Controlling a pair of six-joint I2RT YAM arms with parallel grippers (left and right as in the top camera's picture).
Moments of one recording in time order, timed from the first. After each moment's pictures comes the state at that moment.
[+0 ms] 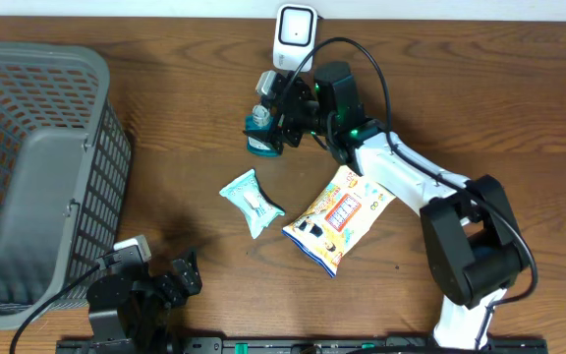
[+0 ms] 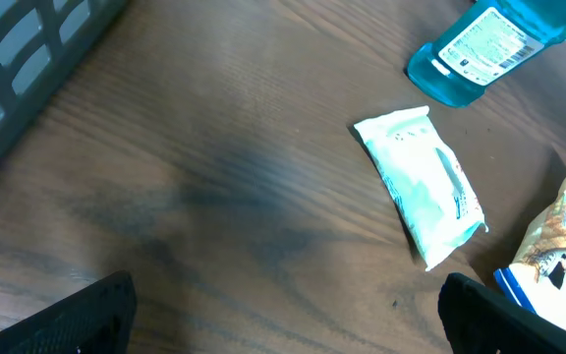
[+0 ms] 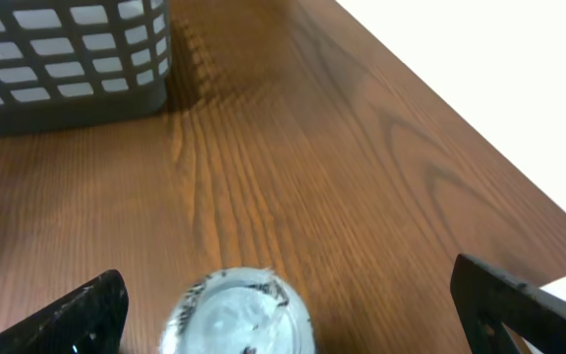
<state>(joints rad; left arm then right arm) 0.10 0.06 0.35 -0.98 0.19 -0.35 0.49 1.98 1.30 0.19 -0.60 -0.41</state>
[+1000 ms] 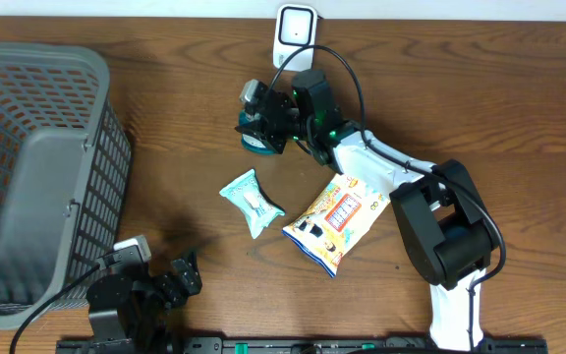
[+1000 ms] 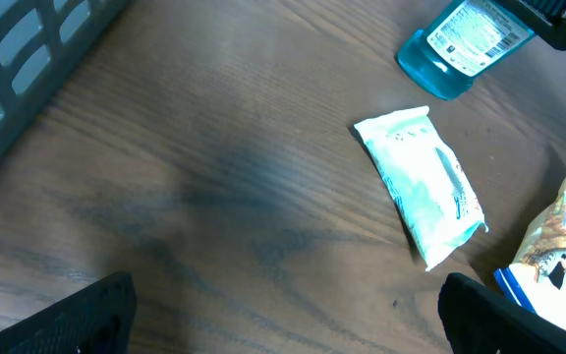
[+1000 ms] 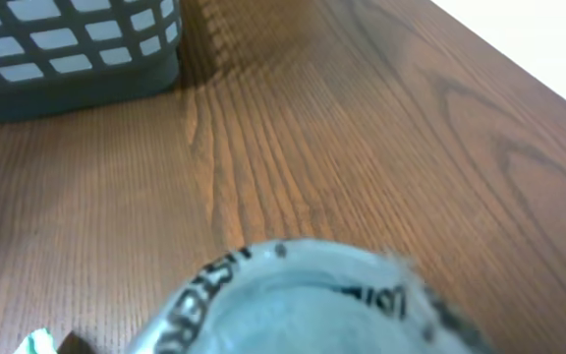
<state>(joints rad) 0.10 0.06 0.35 -0.97 0.19 -0.35 0.54 2.12 1.38 0.18 -0.60 -0.35</state>
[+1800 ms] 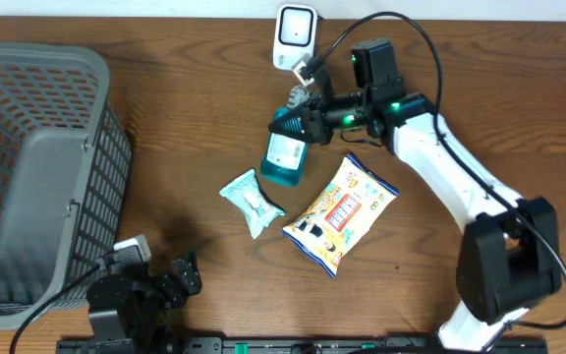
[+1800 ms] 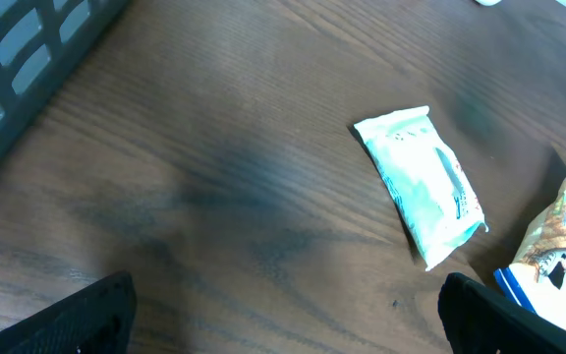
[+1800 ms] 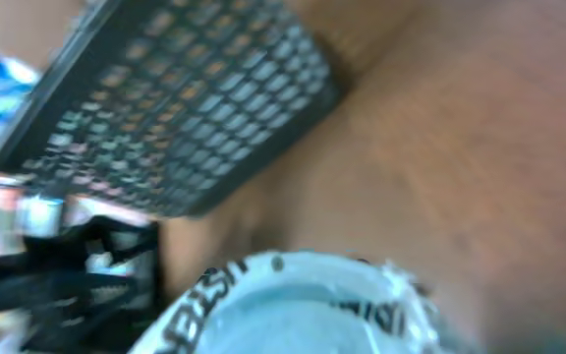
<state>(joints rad) 0.10 0.06 0.35 -0.97 0.19 -0.35 0.37 1.85 1.42 -0.36 -1.05 0.01</state>
